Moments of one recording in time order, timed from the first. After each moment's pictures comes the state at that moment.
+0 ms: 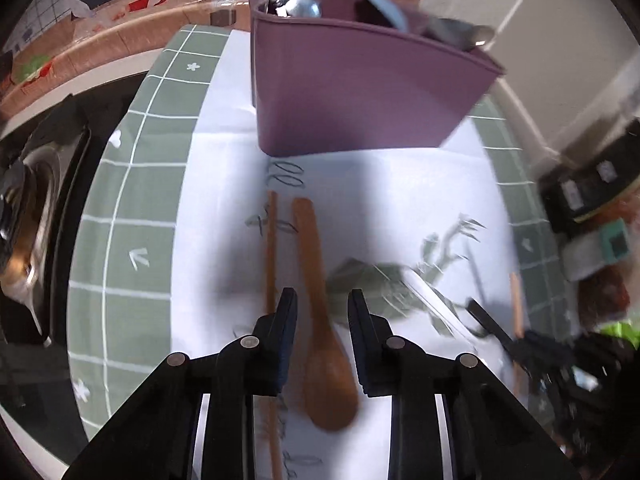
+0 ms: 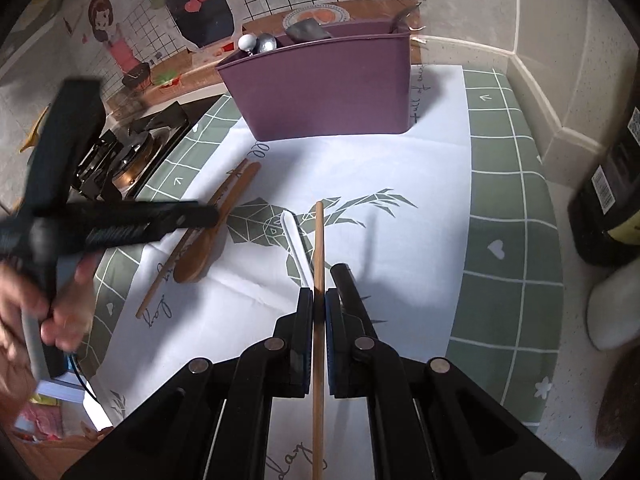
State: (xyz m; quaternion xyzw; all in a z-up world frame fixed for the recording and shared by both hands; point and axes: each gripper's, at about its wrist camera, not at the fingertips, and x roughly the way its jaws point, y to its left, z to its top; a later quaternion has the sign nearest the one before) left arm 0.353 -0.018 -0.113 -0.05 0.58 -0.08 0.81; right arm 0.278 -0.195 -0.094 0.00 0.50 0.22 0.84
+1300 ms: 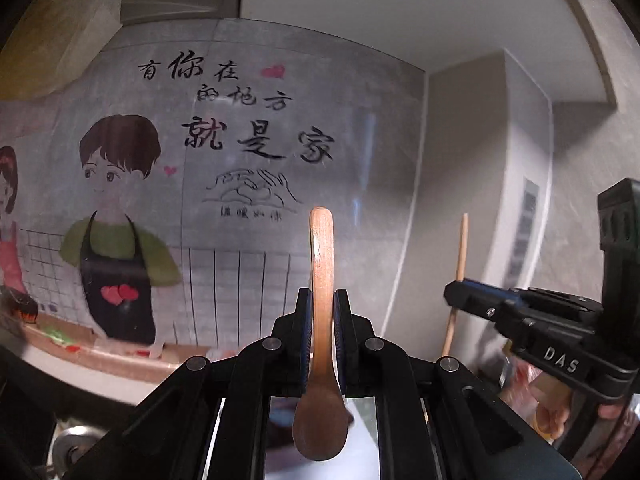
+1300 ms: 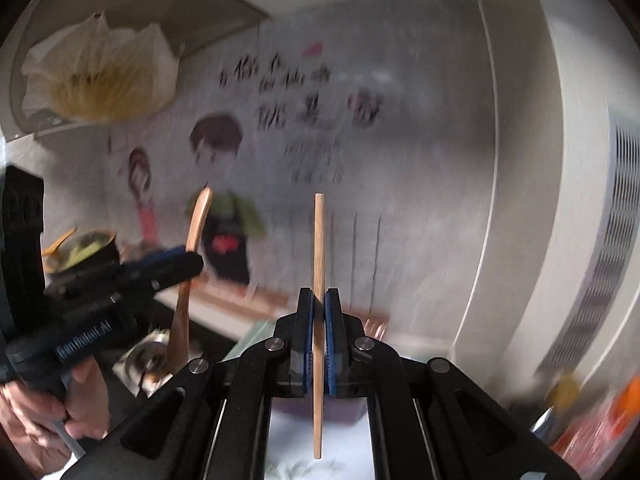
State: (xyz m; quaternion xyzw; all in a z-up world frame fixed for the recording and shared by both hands) left arm 0.314 -0.010 0.176 -0.07 0.11 -0.16 0.98; right arm 0.310 -0.190 0.193 -0.03 0.16 0.18 0.97
